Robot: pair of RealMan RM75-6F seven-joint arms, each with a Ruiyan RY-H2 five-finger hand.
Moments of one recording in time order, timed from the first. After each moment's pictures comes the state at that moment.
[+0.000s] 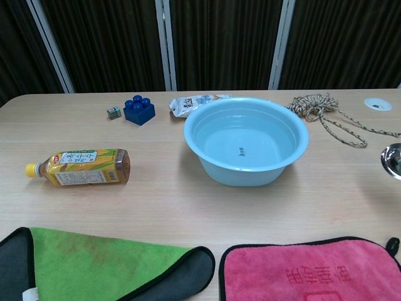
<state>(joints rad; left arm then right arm) -0.17 -1.11 0.03 -1.57 1.61 1.42 -0.11 0.95 -0.85 -0.16 -1.54 -0.44 0.28 -0.17</state>
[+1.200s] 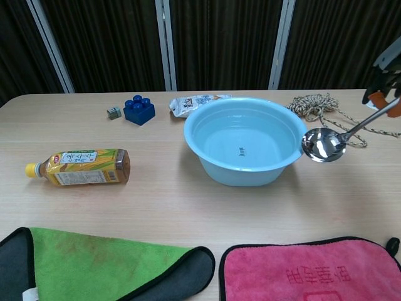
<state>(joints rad) -0.19 -1.11 -0.01 -1.54 1.52 1.37 -0.15 1.67 -1.03 -0.60 -1.54 -0.25 0.13 0.08</state>
